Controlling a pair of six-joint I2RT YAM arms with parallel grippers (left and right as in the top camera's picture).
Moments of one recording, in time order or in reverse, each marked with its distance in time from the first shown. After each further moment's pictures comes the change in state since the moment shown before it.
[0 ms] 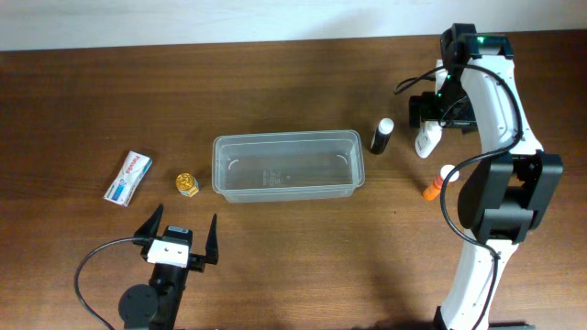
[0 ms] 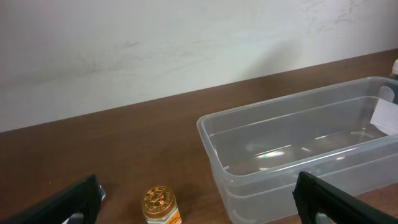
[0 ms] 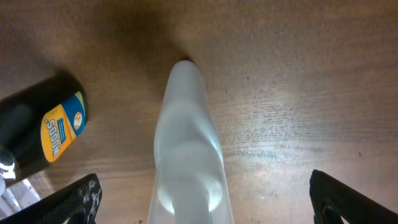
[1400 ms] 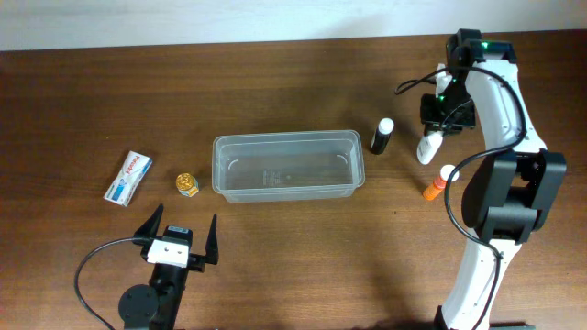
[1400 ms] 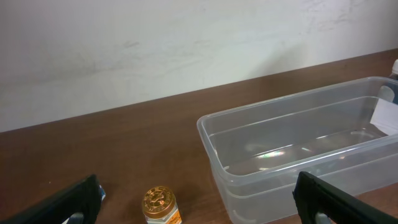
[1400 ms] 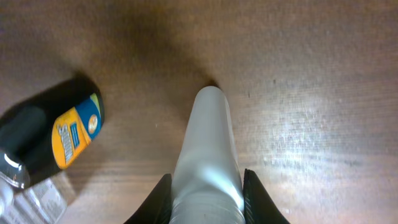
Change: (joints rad) left arm 0.000 0.000 0.000 0.000 0.000 0.000; right arm -0.034 0.001 -0.035 0.016 -0.111 -0.005
